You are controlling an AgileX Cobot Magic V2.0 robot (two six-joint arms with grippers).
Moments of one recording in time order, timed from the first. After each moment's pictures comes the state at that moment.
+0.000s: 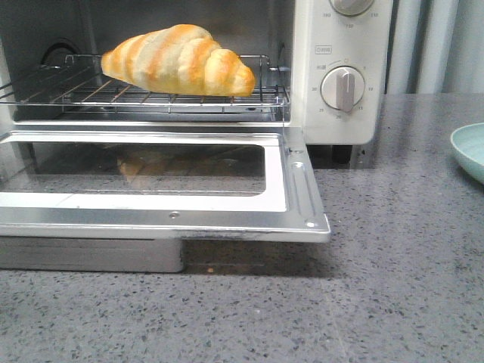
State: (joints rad) left arm -0.37 0.47 -0.24 0.26 -0.23 -0.27; right arm 1.16 0.81 -1.05 -0.91 1.25 0.25
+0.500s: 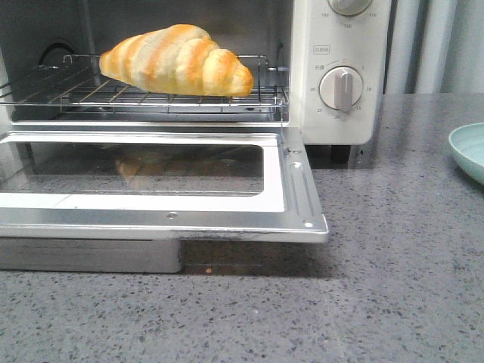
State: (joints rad) left arm -0.06 0.47 -0.24 0.32 -0.24 -0.25; right arm 0.98 0.66 -0.80 -1.09 1.25 0.53
